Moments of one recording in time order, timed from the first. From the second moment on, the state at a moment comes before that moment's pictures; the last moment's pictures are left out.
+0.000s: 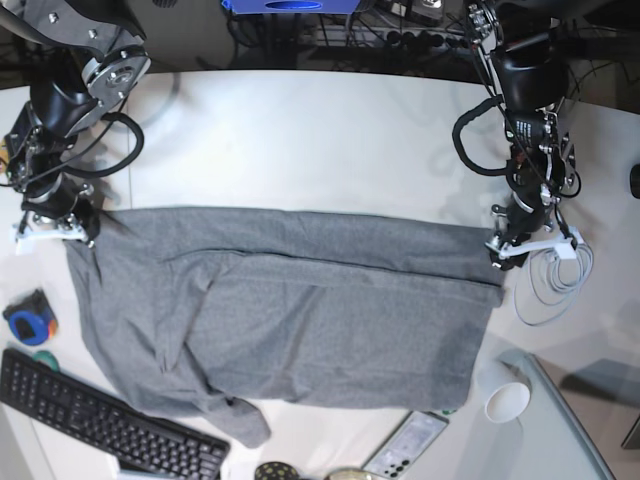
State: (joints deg) left arm -7.0 -10.5 -23.5 51.2 -40.1 -1.2 18.7; right arm 15.3 1.0 60.5 50.7 8.9 27.0 -40.4
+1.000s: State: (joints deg) left arm -0.6 -11.1 -20.7 71.2 -39.3 0.8 39.3; right arm 11.7 2.7 60.2 65.2 8.4 27.2 -58.3
